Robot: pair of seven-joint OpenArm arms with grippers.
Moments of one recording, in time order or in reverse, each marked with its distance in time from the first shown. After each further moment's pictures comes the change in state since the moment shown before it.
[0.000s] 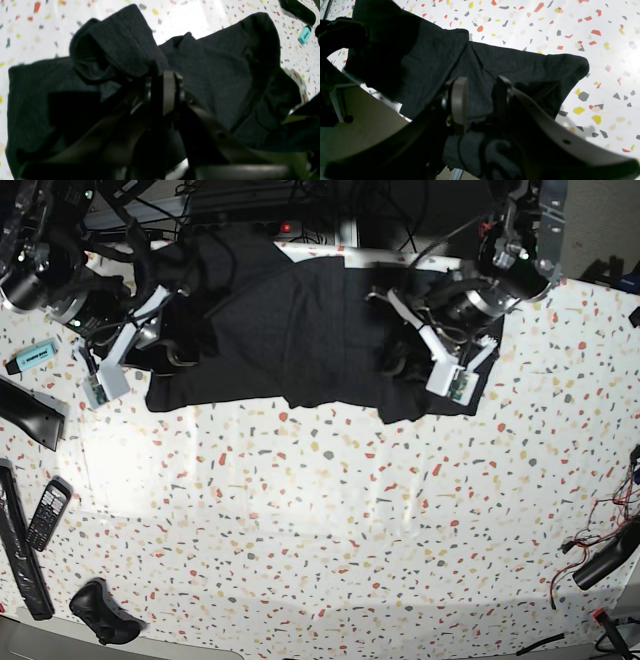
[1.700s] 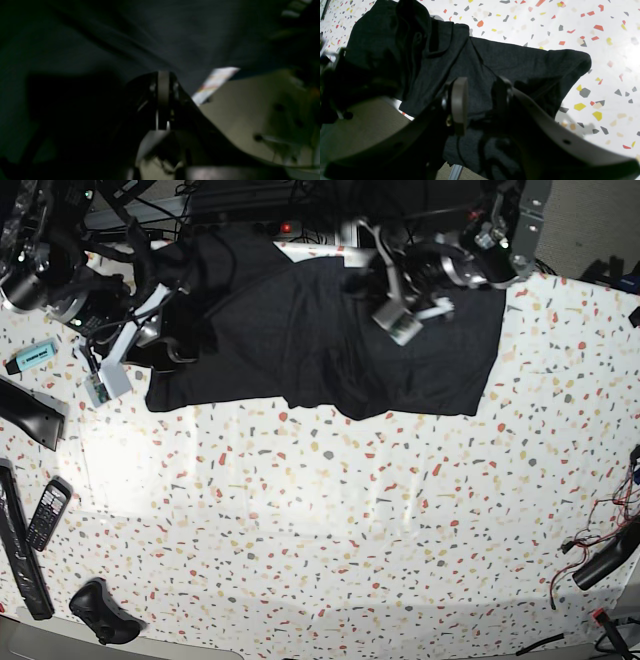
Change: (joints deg) left arm 1.1 -0.3 4.0 -12.1 -2.3 -24.5 4.0; right arm 0.0 0.0 0.0 0.0 -0.1 0.0 -1.3
